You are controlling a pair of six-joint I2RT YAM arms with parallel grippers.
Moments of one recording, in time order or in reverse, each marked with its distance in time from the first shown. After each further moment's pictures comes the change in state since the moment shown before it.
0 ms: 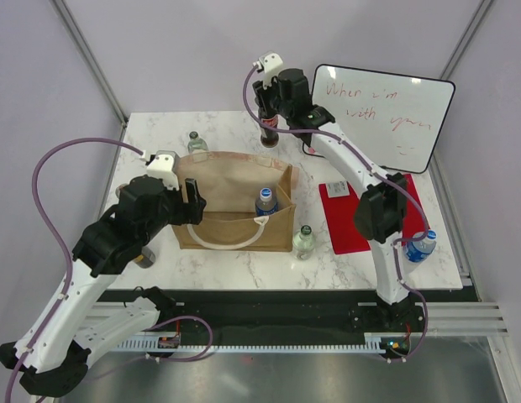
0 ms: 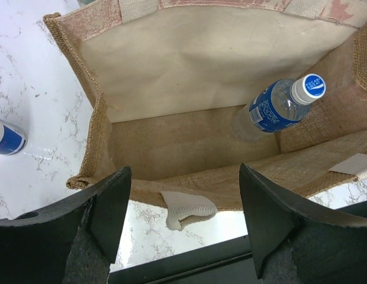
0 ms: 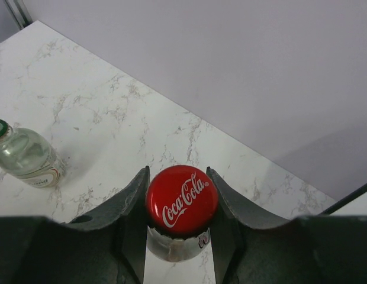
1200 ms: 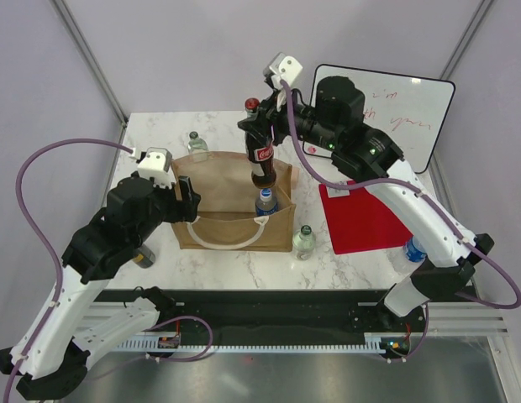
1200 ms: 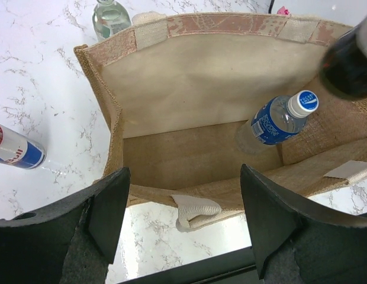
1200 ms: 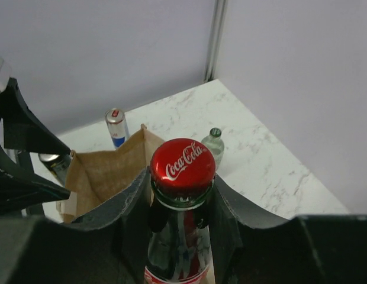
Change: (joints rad) left arm 0.000 -0.016 0.051 0.002 -0.030 0.051; right arm 0.234 -0.618 -0.192 -0.229 -0.269 0.062
